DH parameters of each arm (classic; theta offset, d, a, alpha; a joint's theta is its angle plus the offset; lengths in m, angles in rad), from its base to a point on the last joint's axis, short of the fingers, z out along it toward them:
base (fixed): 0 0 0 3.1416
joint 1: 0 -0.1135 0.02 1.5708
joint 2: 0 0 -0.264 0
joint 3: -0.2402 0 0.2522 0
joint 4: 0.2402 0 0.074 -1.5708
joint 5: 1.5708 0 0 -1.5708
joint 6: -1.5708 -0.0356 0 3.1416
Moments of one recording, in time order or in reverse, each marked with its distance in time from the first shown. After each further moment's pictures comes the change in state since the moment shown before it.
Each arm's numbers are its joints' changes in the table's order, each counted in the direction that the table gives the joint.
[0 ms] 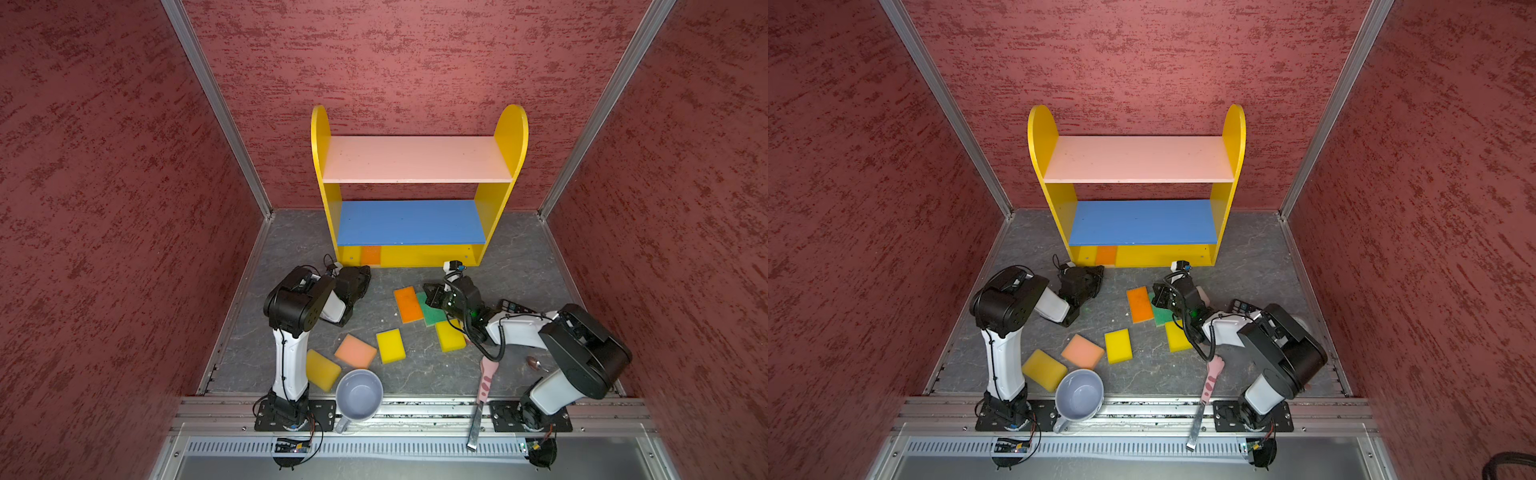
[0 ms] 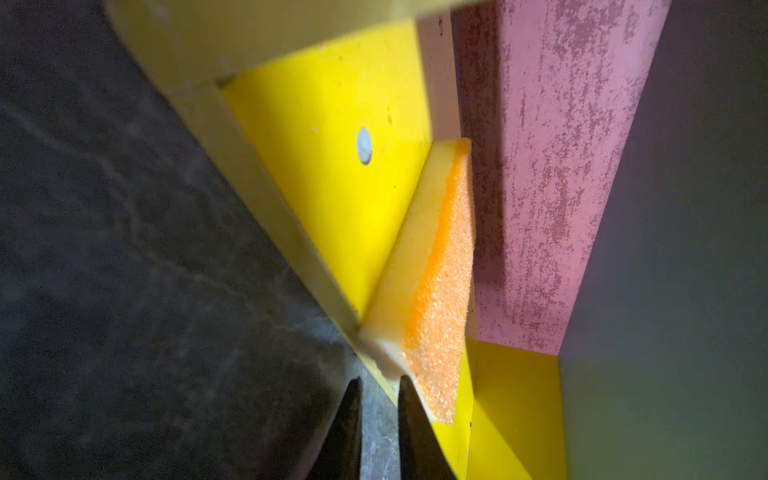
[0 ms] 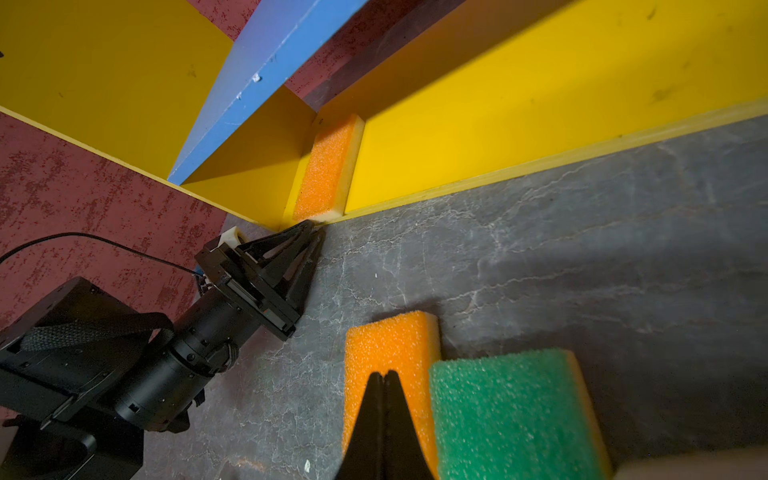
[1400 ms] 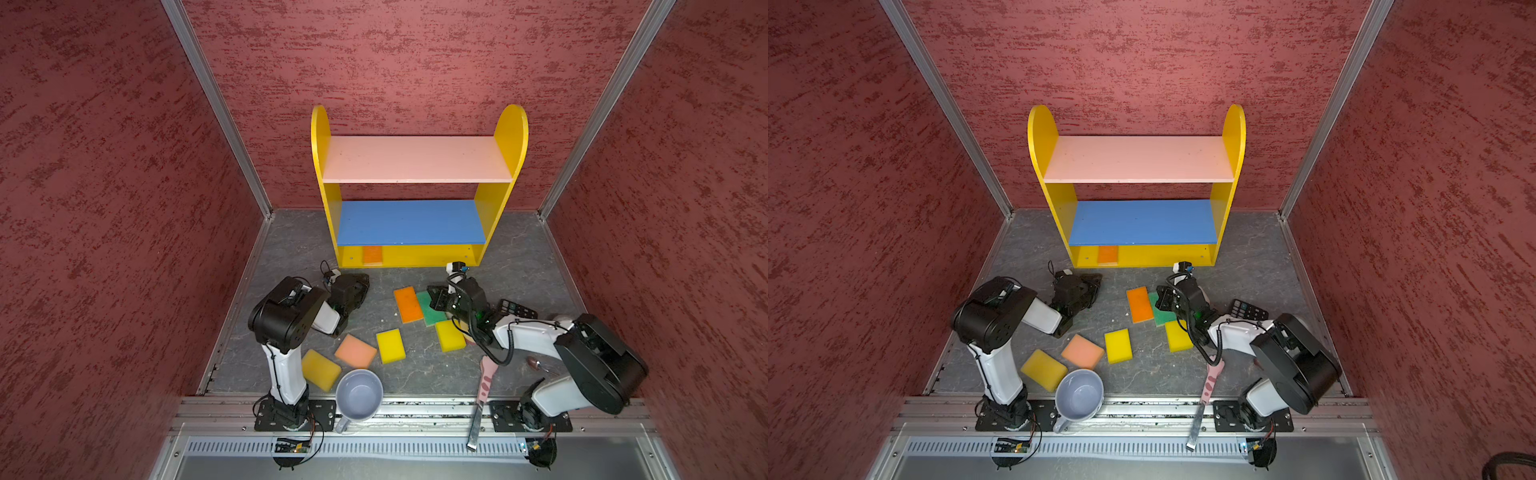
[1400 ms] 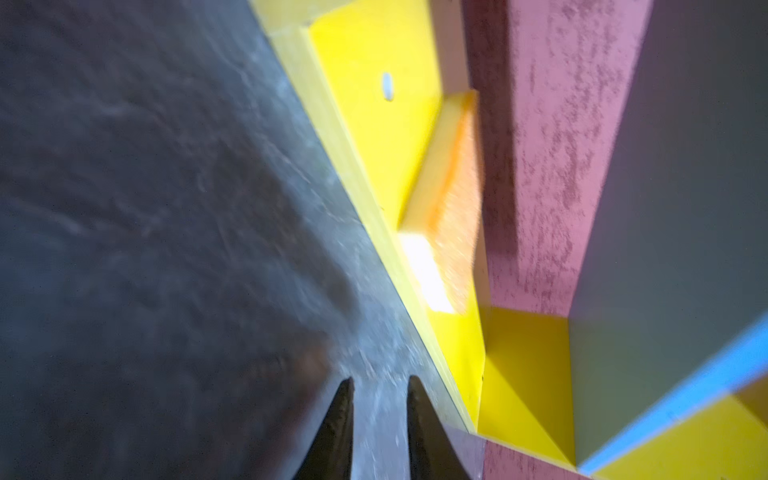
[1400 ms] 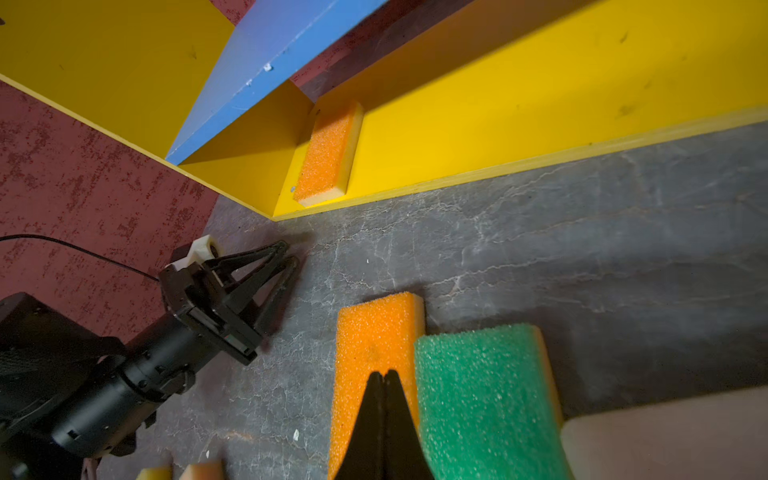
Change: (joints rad) left arm 0.029 -0.259 0.185 0.100 0.040 -0.048; right arm -0.010 -0.131 0.029 0.123 0.007 0.098
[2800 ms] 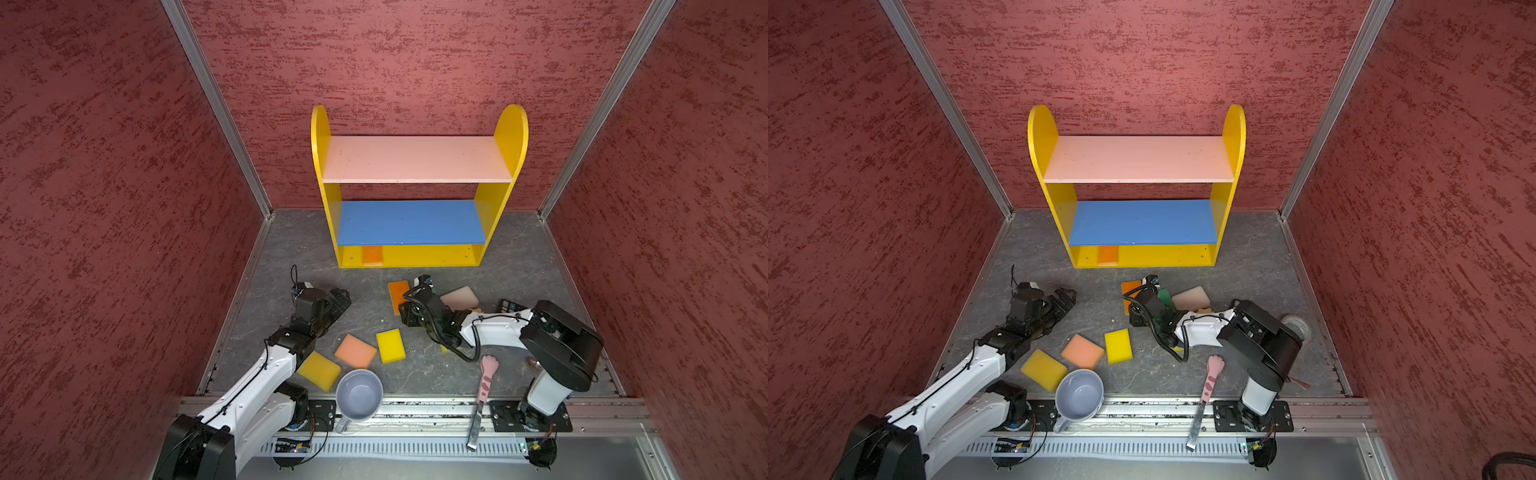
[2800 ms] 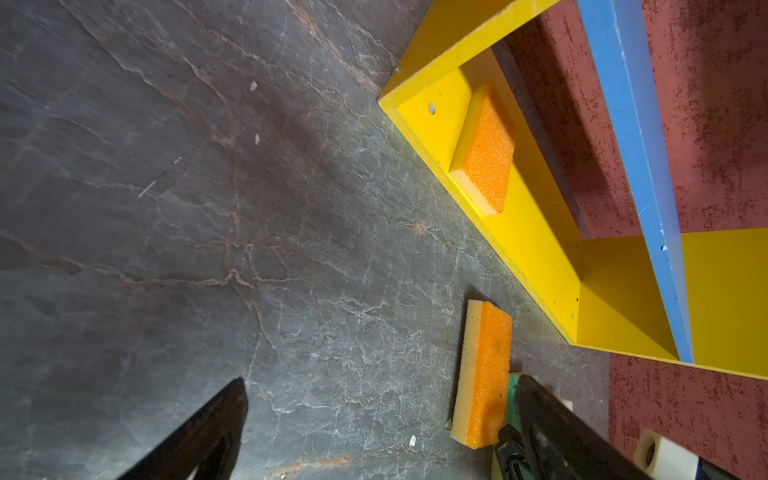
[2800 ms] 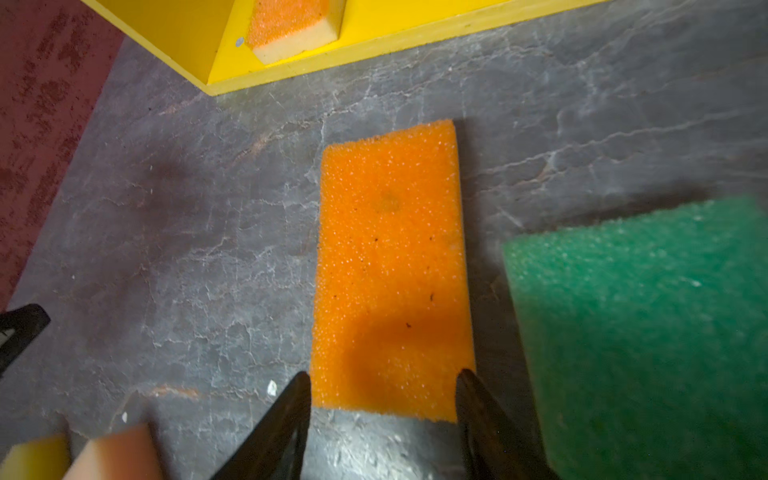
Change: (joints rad) left arm -0.090 -0.870 0.109 1.022 -0.003 -0.355; right arm -0.251 0.257 -0.239 0.260 0.191 -0.068
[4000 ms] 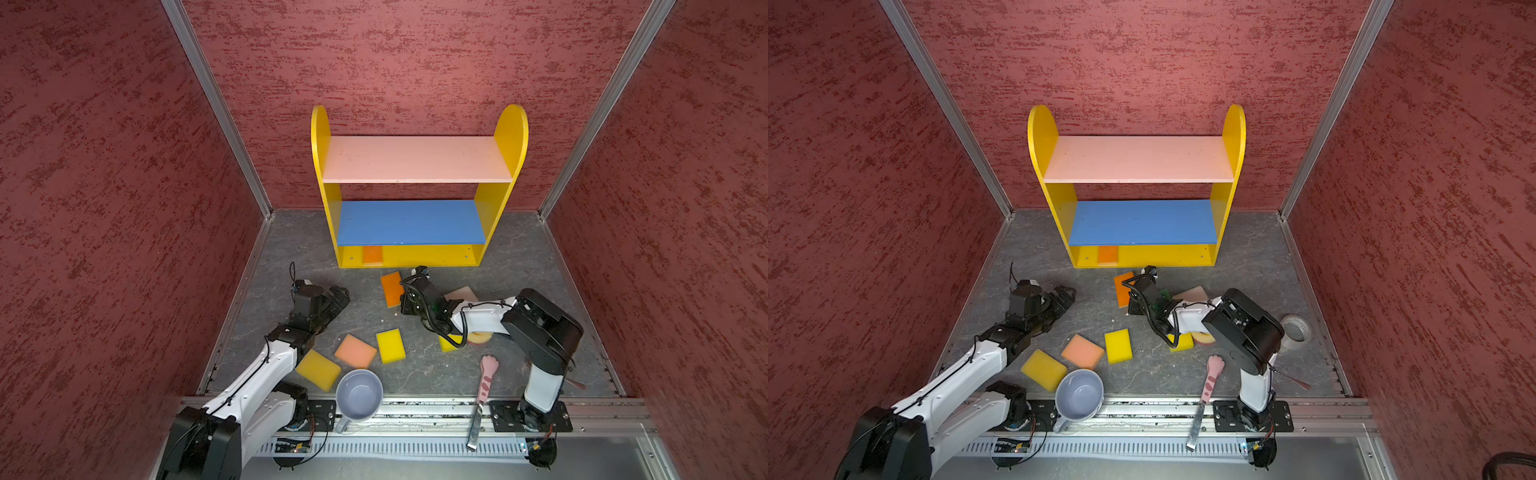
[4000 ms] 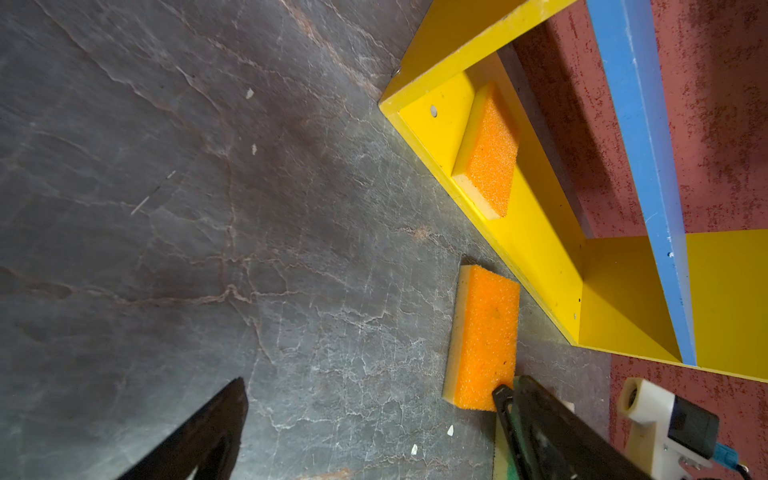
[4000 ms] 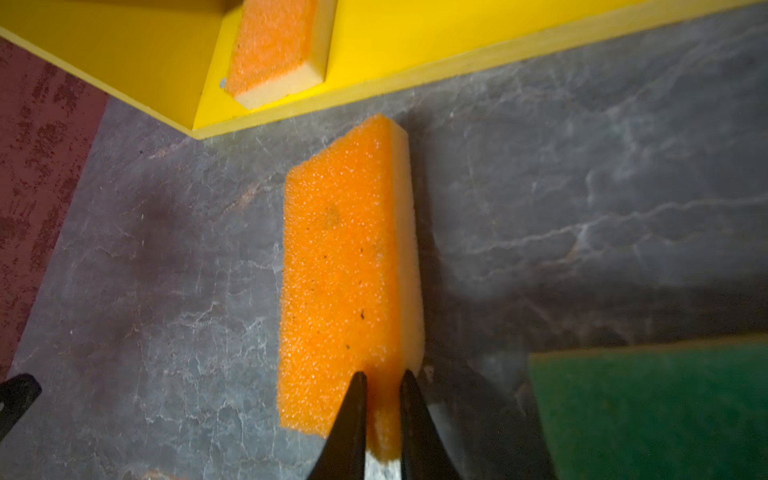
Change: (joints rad) left arm -0.050 0.040 -0.015 -0.013 0.049 -0.026; right arm 0.098 0.128 -0.119 -0.033 -0.050 0.007
